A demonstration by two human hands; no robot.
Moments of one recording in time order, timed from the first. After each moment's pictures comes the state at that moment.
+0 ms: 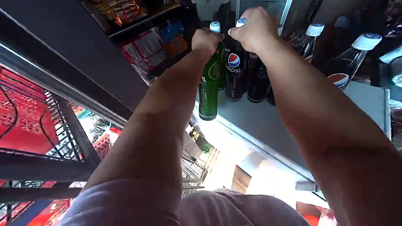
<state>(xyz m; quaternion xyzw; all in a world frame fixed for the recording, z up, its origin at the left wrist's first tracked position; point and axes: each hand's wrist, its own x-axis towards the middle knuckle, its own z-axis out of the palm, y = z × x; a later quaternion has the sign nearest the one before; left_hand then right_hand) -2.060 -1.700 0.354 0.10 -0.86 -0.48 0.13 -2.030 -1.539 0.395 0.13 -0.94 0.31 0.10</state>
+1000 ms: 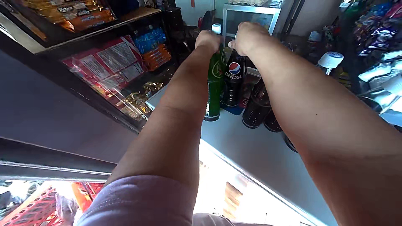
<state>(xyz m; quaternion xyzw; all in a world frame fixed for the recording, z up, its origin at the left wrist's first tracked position) -2.213 -1.694 0.343 0.09 -0.89 -0.45 0.08 -2.145 -1.573 0.396 0.04 -1.00 0.08 0.01</state>
